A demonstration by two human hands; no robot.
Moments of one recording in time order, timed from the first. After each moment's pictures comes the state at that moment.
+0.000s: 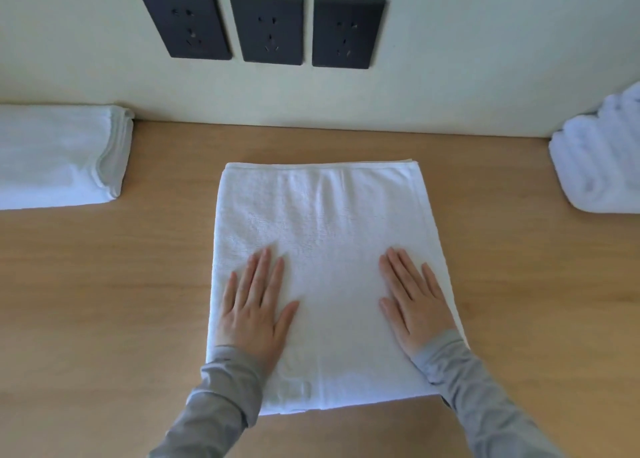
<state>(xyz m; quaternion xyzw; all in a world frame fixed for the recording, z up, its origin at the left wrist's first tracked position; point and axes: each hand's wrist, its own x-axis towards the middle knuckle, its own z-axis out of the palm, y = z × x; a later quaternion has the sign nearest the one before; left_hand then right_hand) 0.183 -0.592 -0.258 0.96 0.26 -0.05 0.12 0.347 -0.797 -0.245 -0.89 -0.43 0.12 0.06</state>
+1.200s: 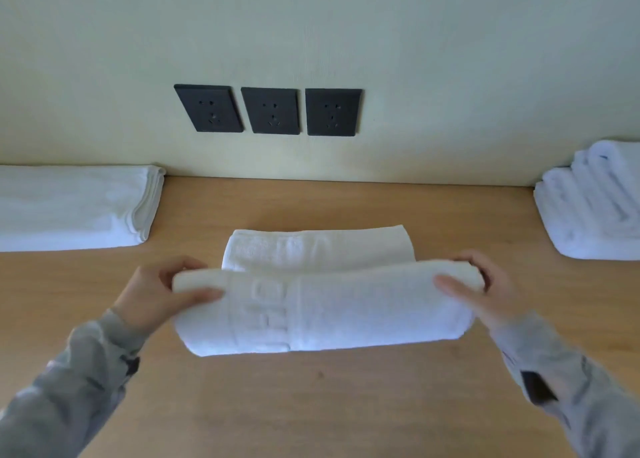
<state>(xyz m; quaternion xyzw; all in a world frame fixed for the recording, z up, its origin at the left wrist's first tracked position) 0.185 -0.502 -0.110 0.76 0.36 0.09 0.53 0.440 -0.829 -0.134 -0.78 -0.19 0.26 0.54</state>
